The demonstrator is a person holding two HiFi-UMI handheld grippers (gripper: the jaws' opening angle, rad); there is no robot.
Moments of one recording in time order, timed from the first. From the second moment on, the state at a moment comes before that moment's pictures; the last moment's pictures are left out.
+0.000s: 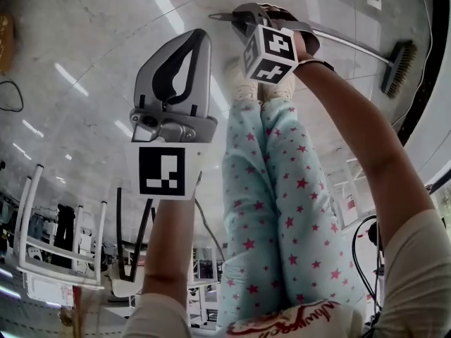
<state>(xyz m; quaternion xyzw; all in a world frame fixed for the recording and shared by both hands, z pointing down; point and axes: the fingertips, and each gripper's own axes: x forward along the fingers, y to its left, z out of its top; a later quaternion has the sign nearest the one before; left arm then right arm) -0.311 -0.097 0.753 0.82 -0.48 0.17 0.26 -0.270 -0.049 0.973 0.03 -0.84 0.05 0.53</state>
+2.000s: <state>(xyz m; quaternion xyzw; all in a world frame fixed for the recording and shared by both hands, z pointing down) 0.135 -0.096 0.317 0.97 -0.14 0.17 0.06 0.253 -0.057 0.303 0.76 -0.62 0.03 0.20</state>
